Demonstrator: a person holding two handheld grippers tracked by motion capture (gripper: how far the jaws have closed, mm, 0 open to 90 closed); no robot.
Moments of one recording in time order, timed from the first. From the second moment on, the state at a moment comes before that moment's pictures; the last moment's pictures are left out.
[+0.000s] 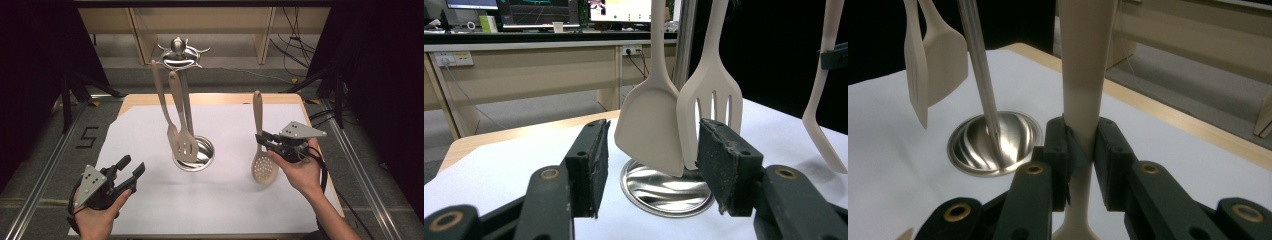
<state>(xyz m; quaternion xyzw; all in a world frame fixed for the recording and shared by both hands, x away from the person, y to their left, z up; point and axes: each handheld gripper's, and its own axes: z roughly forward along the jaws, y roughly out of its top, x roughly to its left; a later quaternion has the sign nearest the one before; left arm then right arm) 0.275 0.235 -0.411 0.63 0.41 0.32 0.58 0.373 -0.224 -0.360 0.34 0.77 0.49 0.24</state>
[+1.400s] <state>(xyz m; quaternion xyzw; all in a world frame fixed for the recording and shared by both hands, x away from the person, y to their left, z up) 0.277 0.235 -0.410 0.63 0.41 0.33 0.58 0.378 -0.193 -0.332 0.29 0.76 0.53 0.25</state>
